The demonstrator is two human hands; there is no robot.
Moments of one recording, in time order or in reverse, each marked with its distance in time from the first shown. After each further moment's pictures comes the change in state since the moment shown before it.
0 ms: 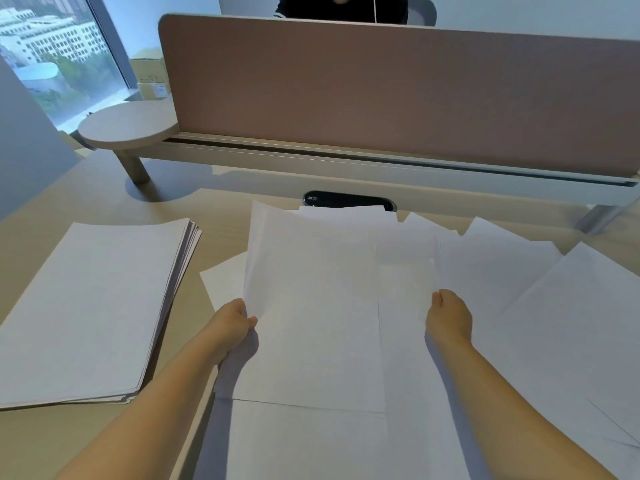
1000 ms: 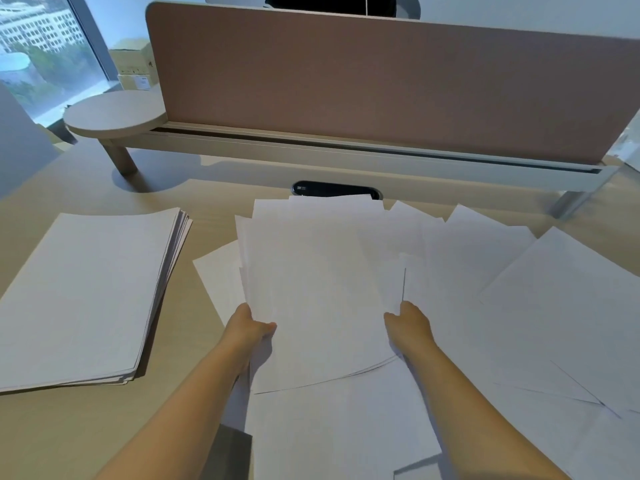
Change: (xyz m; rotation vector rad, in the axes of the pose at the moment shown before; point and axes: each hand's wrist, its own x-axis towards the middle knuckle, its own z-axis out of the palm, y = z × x) left_hand -0.029 -0.006 0.038 -0.374 0.005 -0.048; right_hand -0.047 0.011 0.016 0.149 -0.343 0.080
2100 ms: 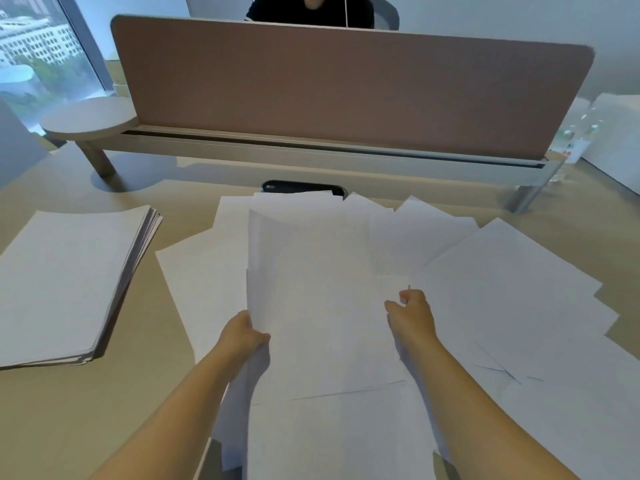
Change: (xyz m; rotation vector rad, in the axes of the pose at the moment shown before) left_hand -0.051 0.002 0.056 0.157 -0.071 0.035; right_hand 0.002 0.048 -0.068 0.250 0.117 -0.045
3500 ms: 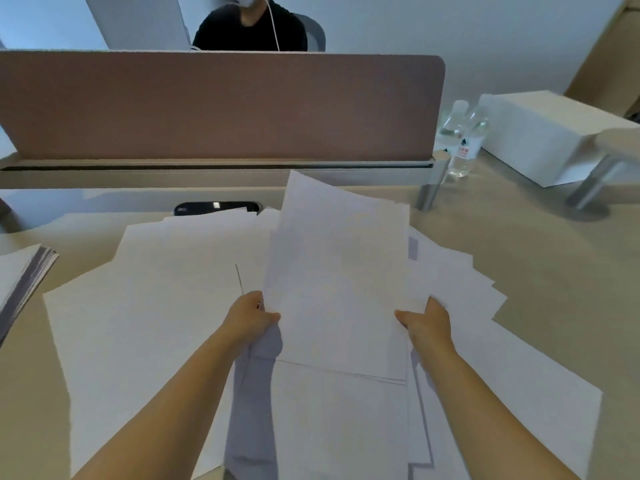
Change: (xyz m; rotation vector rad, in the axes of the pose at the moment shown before) left_hand -0.018 0.114 0.133 0.160 -0.084 0.227; right_hand 0.021 0.029 -0.165 0.299 0.139 -0.005
